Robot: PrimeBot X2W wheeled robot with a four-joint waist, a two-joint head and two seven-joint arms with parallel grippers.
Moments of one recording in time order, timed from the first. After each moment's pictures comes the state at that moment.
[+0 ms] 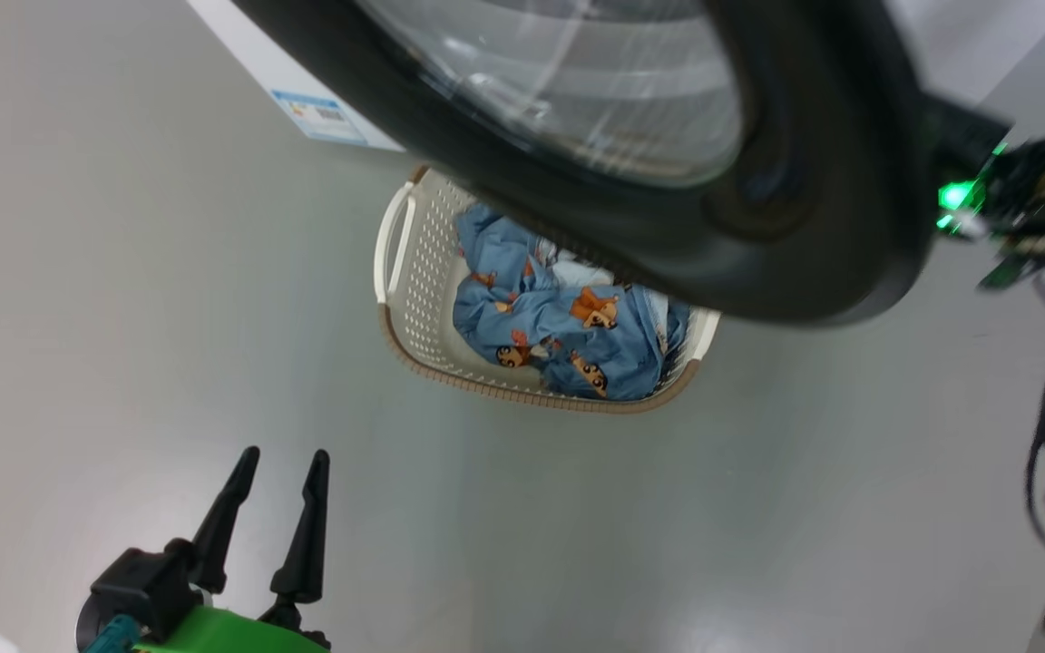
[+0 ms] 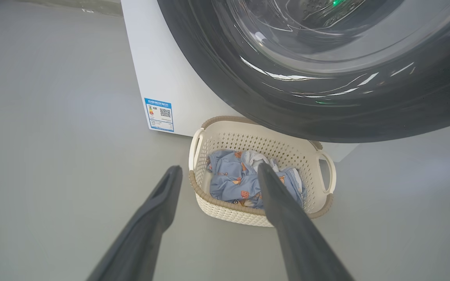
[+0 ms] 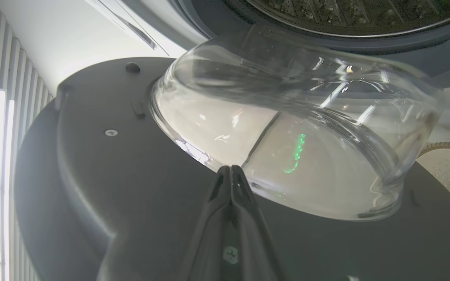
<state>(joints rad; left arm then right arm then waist) -0.05 0.04 -0.09 0.10 -0.28 -0.05 -0.26 -0.81 -0.20 -0.14 0.20 1.58 0.13 1.08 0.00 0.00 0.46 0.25</state>
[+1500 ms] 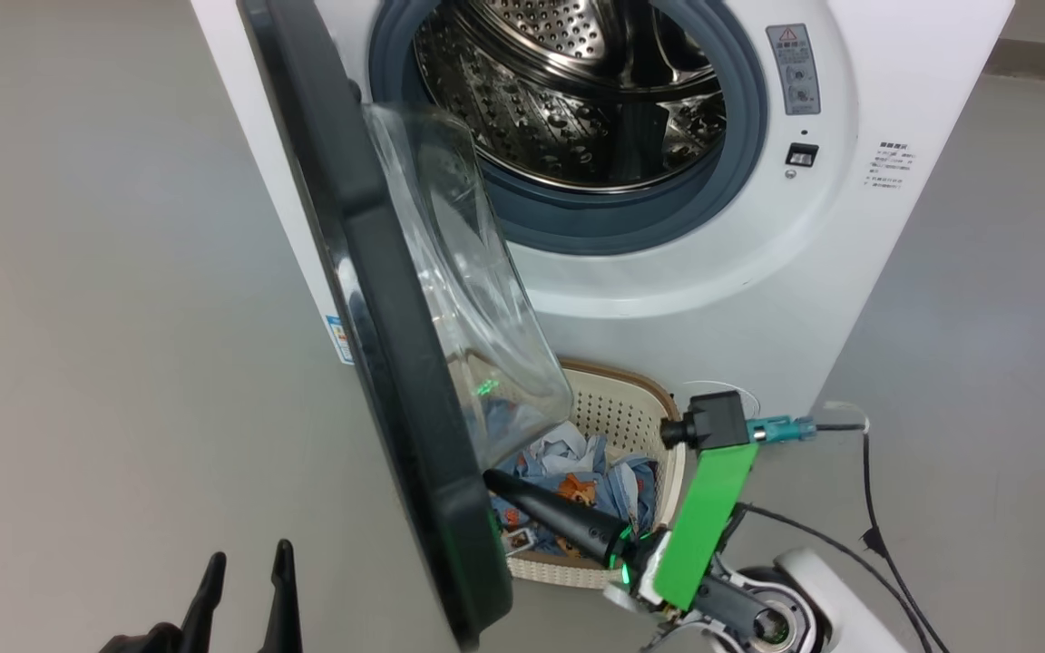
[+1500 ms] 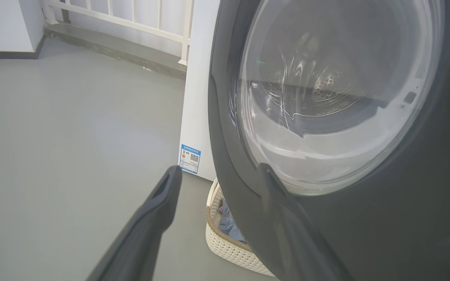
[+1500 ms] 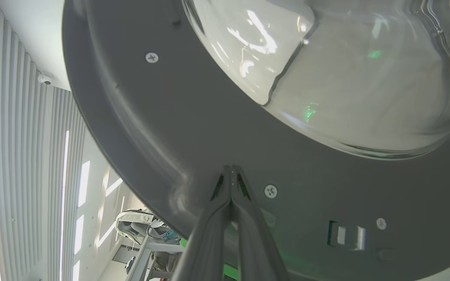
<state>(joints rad) 0.08 0.04 -0.10 0.13 -0.38 -0.05 -0.26 -0.32 -0.07 0.50 0.16 1.52 0.13 0.51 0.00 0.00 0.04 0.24</state>
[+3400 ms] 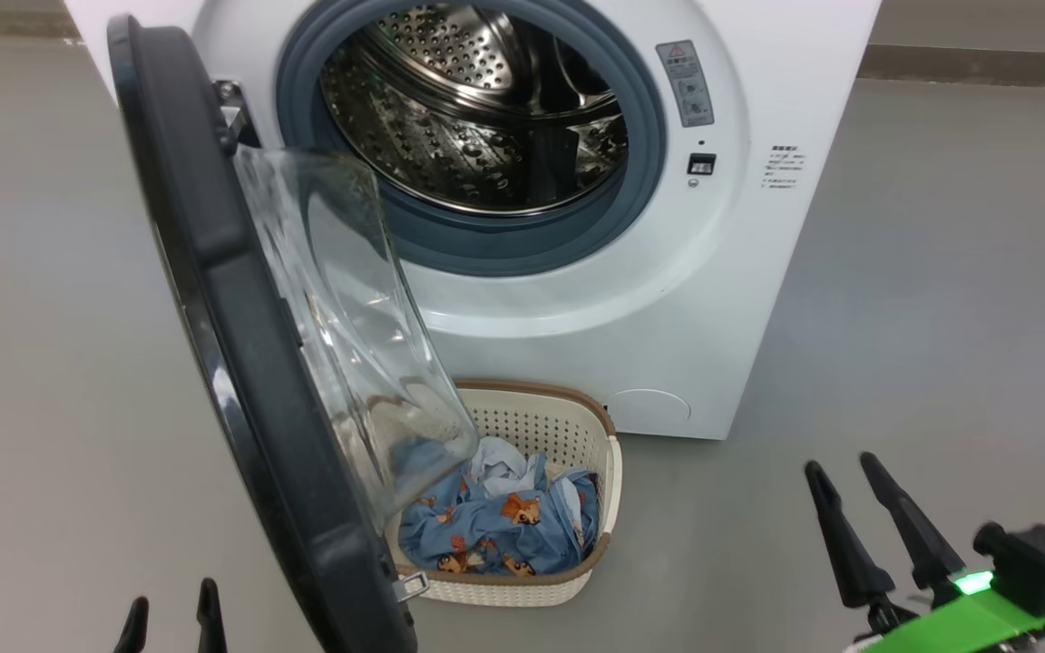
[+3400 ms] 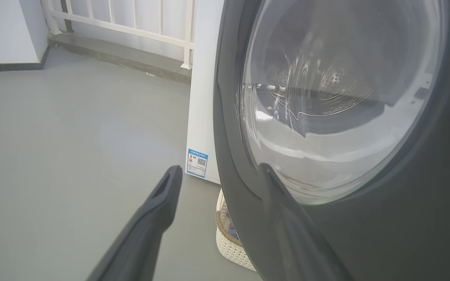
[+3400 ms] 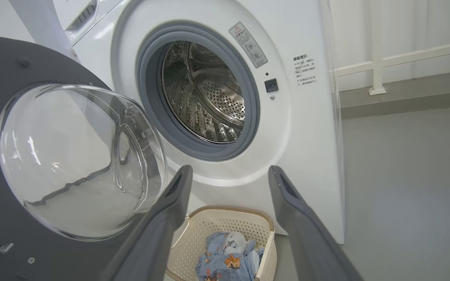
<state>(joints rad) 0.14 0.04 0.05 0.14 -0.34 -0.08 -0.26 -0.01 -0.26 0.18 0.12 0.60 0.13 -0.25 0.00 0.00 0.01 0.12</state>
